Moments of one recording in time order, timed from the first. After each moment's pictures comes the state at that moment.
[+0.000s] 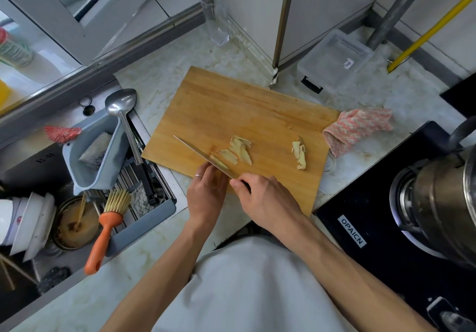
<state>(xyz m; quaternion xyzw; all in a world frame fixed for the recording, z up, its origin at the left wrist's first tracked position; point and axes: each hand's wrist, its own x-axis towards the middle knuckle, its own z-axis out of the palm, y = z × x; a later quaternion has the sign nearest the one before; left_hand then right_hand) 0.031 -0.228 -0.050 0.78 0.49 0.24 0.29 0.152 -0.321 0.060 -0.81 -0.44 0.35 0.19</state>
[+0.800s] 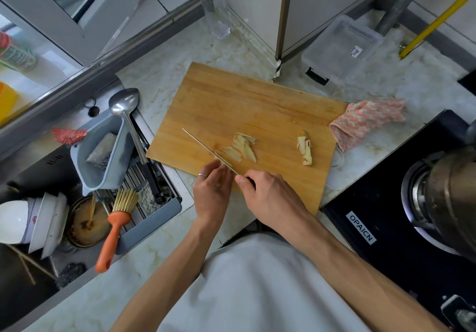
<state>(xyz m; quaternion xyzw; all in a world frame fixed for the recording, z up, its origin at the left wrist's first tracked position) 0.036 -0.232 -0.049 0.74 0.51 0.27 0.34 0.155 -0.318 0.058 -0.80 -0.41 0.38 0.22</state>
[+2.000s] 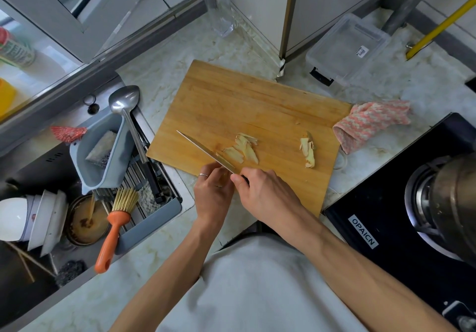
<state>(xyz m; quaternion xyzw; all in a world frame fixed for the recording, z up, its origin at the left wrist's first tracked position) 0.043 -0.231 -0.036 0.75 0.49 0.30 0.33 0.156 -0.301 0.060 -0.79 -0.44 0.38 0.18</state>
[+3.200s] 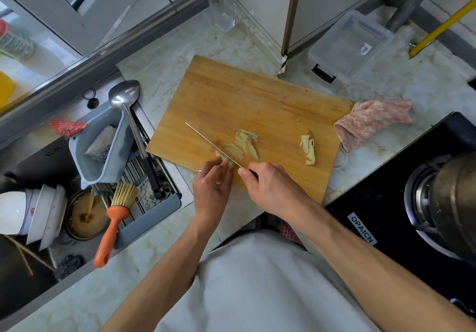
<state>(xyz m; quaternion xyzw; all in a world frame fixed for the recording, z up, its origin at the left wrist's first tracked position) 0.033 -0.225 -0.058 0.77 0.47 0.30 0.31 0.169 -0.304 0.058 -0.78 -0.42 0.42 0.21</state>
